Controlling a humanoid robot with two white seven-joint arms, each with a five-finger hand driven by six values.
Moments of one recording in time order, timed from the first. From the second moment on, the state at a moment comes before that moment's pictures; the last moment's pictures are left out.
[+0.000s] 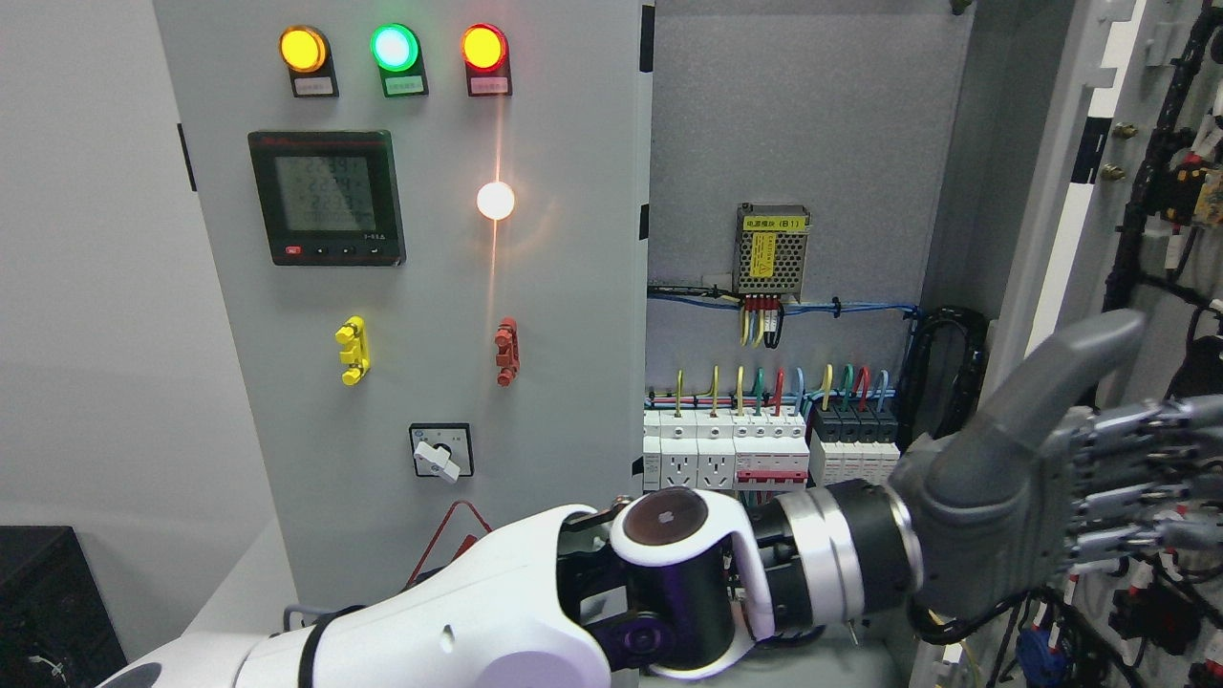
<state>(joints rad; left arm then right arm) -1.32 0.19 -1.12 -1.74 1.48 0.13 0.01 0.07 0.12 0.05 -0.12 -0.07 0.15 0.11</state>
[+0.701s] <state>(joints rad) -0.88 0.55 -1.11 -1.90 1.45 0.11 0.01 0.07 0.12 0.05 -0.12 -0.07 0.15 0.11</state>
